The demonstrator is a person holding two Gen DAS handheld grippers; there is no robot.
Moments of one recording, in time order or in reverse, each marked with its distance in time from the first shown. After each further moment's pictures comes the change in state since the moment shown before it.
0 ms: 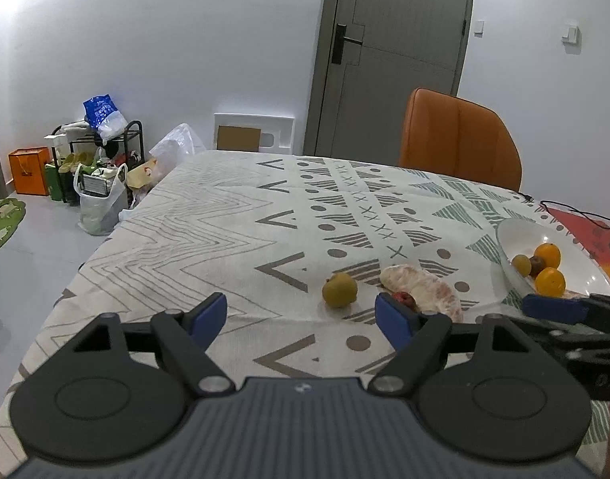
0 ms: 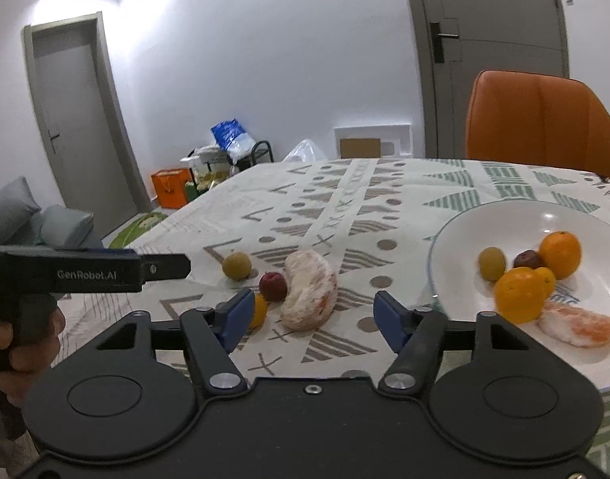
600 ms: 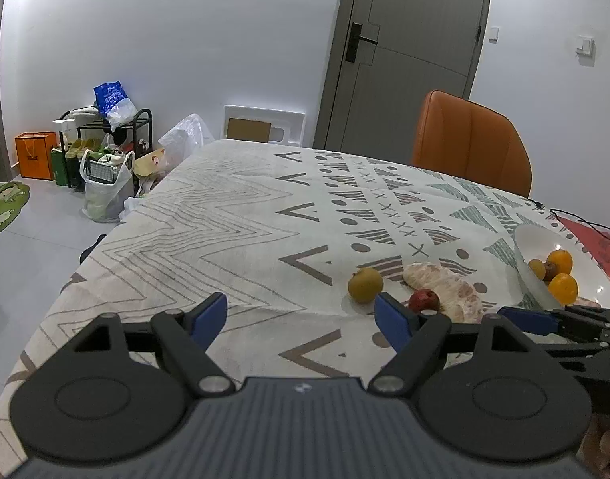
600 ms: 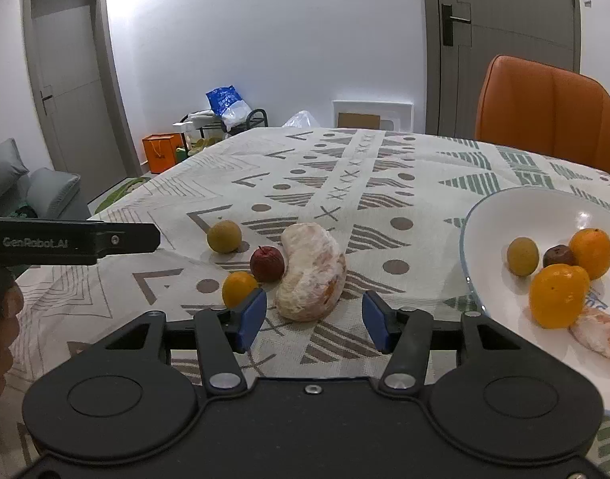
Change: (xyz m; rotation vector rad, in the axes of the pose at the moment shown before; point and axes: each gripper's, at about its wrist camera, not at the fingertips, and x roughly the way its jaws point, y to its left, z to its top) left arm 0.007 0.020 -0.003 -0.048 0.010 0.012; right arm 0.036 0.011 -0.006 -0.057 0.081 -0.039
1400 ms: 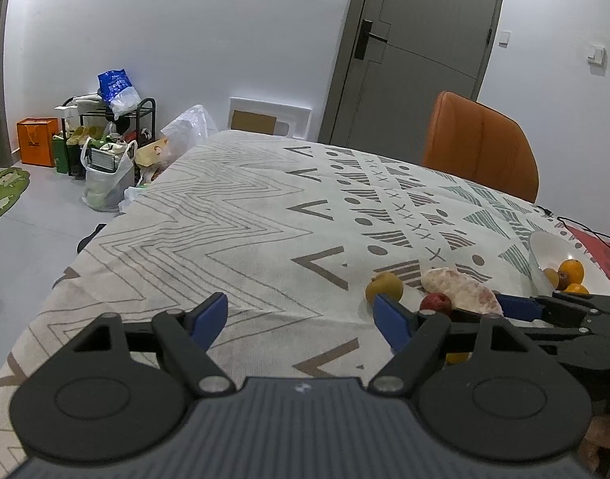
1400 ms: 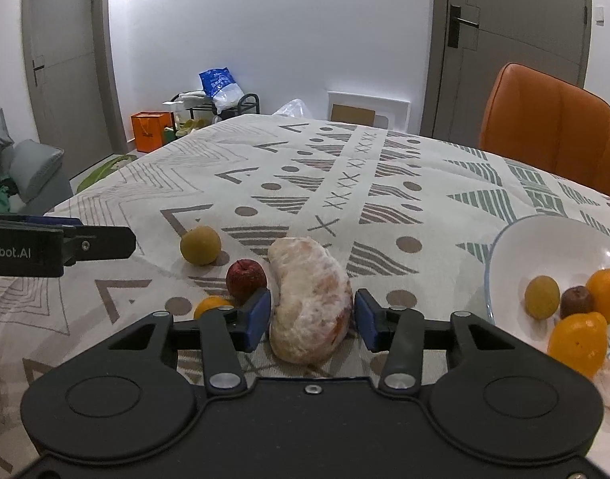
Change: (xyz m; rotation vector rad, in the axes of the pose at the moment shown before) left arm 0.016 0.012 0.001 -0.037 0.013 -0.007; right arm 0.034 0.008 0.017 -0.079 0.034 -0.057
